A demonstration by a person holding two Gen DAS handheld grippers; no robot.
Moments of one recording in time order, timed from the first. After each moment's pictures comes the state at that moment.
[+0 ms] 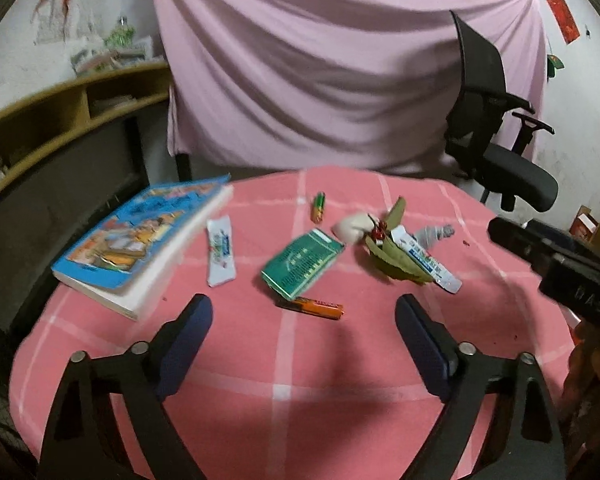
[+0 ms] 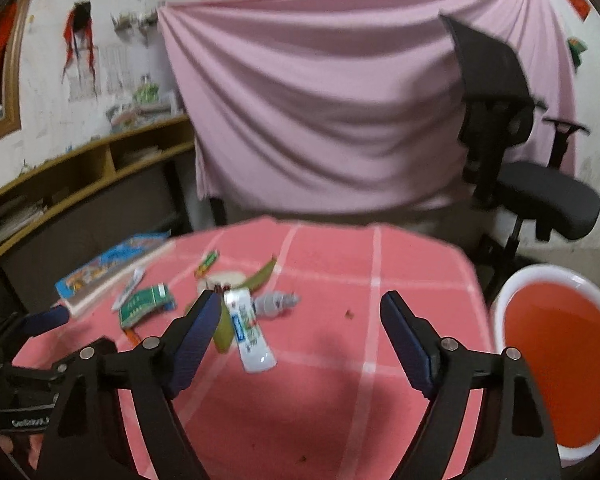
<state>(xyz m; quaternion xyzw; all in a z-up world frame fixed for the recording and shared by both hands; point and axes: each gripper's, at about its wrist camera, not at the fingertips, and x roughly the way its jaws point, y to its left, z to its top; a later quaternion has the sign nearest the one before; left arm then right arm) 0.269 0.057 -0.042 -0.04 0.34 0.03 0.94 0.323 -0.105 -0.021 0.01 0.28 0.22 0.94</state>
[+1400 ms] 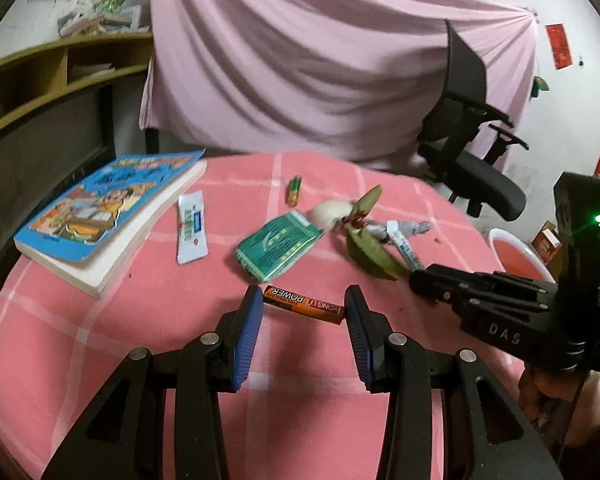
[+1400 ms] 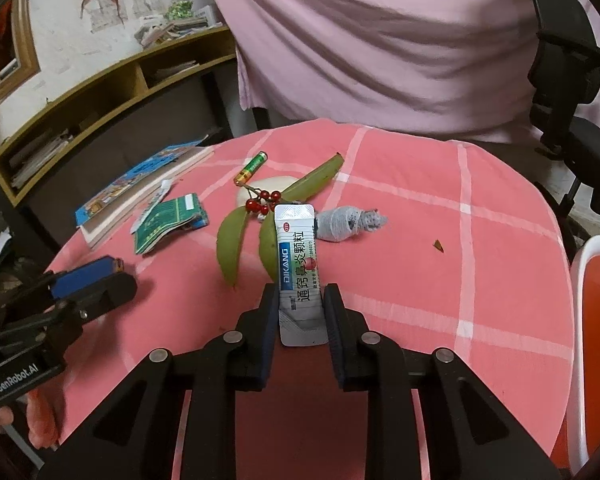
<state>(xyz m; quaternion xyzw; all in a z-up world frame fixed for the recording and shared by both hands) 0.258 0.064 -0.044 -0.10 0.33 -0.03 0.94 0.330 -0.071 -0.051 -0.03 0.39 0.30 0.87</state>
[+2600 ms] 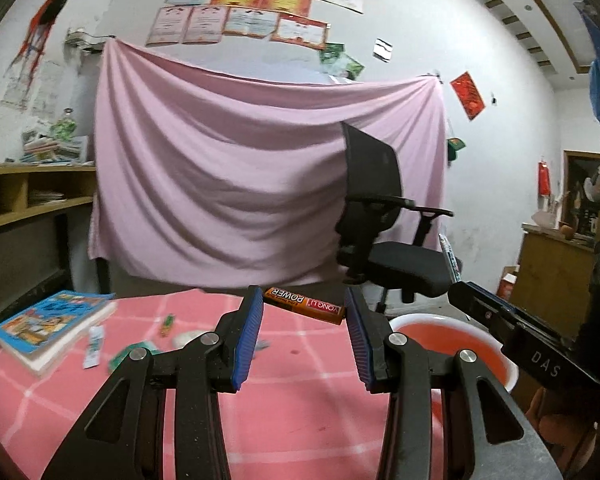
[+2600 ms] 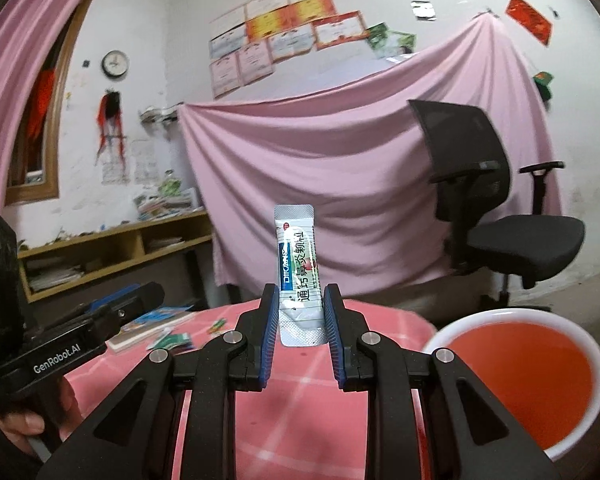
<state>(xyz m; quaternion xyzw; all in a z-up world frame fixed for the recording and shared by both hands) 0.218 -0.070 0.034 -0.05 0.10 -0.10 0.99 0.232 -0.231 0.015 0.08 0.08 0.22 0.97</state>
